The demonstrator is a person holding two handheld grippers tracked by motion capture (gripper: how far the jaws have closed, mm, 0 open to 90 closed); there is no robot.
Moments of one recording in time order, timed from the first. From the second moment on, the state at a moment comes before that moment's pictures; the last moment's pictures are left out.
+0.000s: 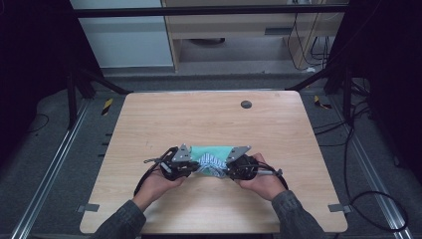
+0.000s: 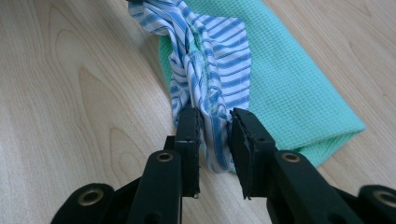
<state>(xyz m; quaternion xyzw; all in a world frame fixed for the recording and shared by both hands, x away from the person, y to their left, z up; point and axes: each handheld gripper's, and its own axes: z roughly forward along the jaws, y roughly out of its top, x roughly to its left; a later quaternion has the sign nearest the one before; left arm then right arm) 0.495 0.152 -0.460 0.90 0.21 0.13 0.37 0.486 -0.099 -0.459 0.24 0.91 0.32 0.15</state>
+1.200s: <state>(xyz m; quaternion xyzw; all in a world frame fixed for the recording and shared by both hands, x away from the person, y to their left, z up) 0.480 0.162 -0.482 0.91 0.19 0.11 0.35 0.467 -0.093 -0.476 0.19 0.93 0.28 0.13</state>
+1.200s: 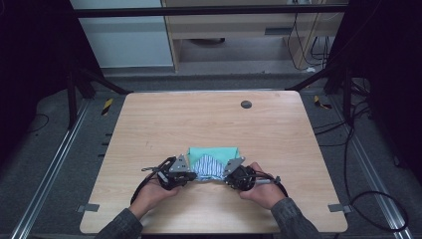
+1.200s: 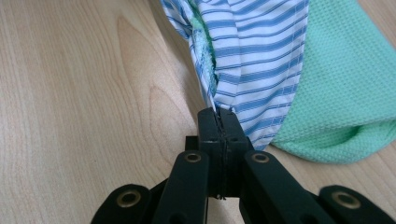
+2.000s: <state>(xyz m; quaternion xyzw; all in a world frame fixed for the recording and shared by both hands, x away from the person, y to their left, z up) 0.469 0.177 -0.478 0.88 0.24 0.11 0.40 0.463 -0.109 -0.474 0.23 0.92 0.30 0.13</state>
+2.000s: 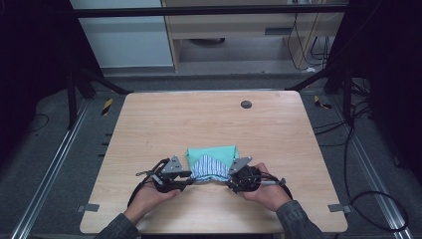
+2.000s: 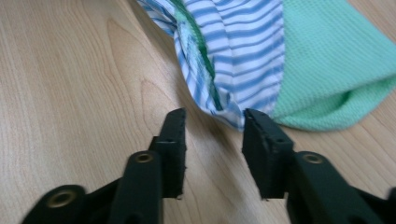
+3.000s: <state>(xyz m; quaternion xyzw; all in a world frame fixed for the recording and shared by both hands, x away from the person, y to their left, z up) 0.514 0.251 -0.473 0.84 0.37 0.16 0.35 0.505 -0.199 -0.484 0.46 0.81 0.32 0.19</state>
